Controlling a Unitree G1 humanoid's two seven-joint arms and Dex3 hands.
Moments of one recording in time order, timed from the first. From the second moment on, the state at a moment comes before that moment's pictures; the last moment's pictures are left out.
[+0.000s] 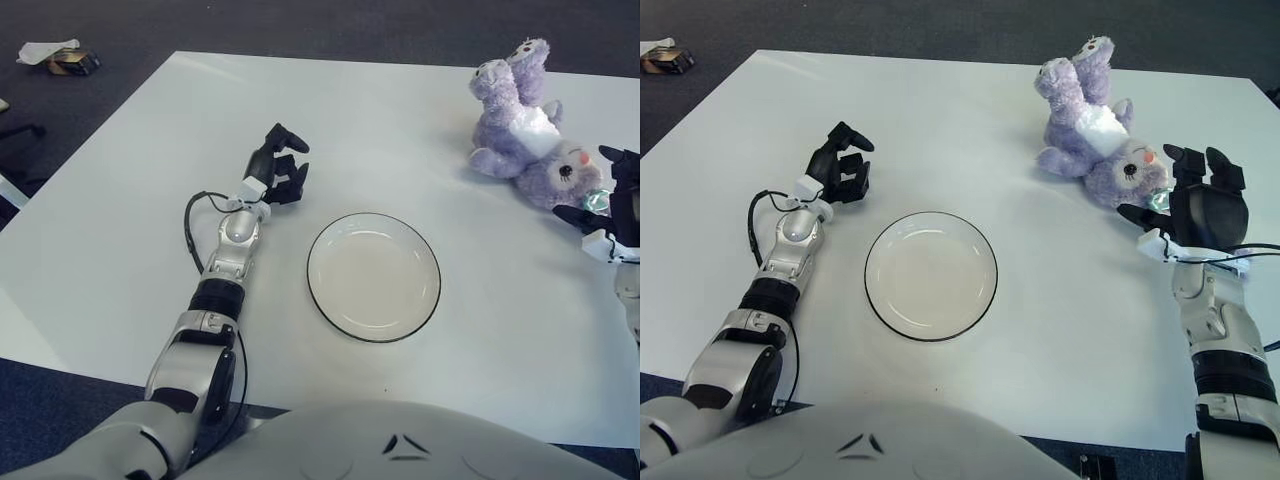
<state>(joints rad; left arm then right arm) -0.42 0.09 -0.02 0.59 0.09 -0.49 -0.05 -0.07 -0.74 -0.17 0.38 -0.64 -0.23 -0.41</state>
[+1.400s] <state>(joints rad) -0.43 0.09 -0.02 0.62 0.08 -0.51 -0.05 -0.12 -0.69 -0.14 0.23 -0.50 -0.14 -0.17</state>
